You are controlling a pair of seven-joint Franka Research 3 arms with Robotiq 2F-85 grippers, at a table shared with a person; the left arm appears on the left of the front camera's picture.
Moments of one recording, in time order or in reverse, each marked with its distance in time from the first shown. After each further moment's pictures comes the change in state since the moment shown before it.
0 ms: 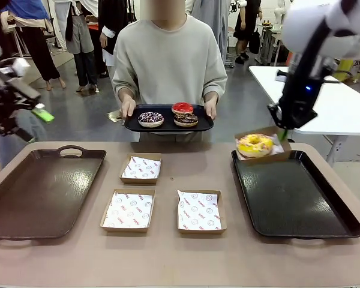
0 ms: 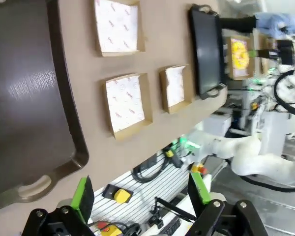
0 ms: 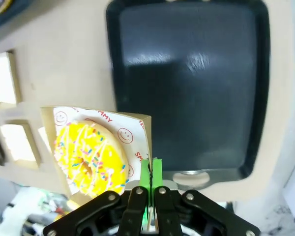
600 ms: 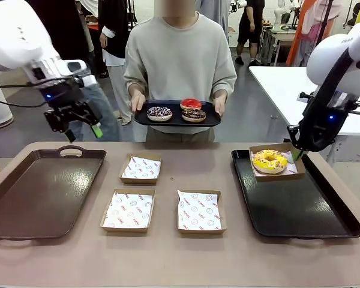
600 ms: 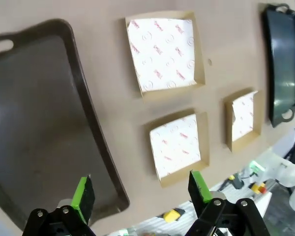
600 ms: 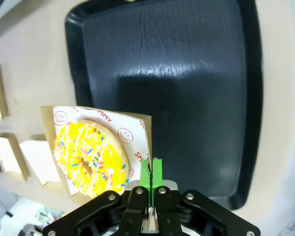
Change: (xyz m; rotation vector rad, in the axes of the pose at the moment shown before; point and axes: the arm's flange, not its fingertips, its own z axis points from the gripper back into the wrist) left arm 0.102 -0.050 -0.111 0.410 0.067 -0.066; right arm 0.000 -0.074 -0.056 0.083 -0.066 -0.023
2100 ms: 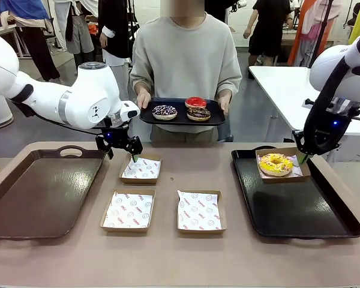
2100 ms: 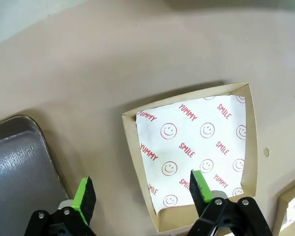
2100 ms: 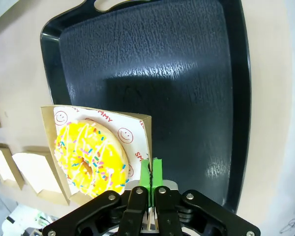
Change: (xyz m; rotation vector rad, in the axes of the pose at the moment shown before) left arm 0.075 -0.041 -0.148 0.257 -0.179 -0.029; right arm 0.021 -0.025 -0.017 0.000 0.020 -0.026
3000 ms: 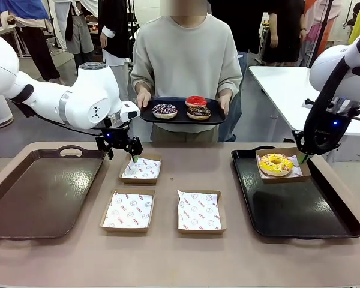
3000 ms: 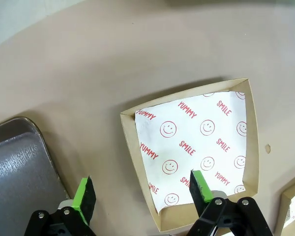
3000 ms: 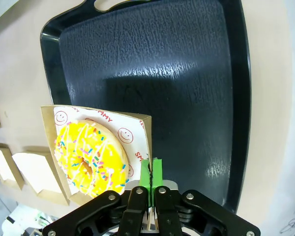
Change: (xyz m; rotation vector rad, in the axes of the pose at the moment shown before) left arm 0.000 0.000 0.000 0.000 0.004 -0.027; right arm 0.000 0.000 0.000 0.000 0.000 0.000
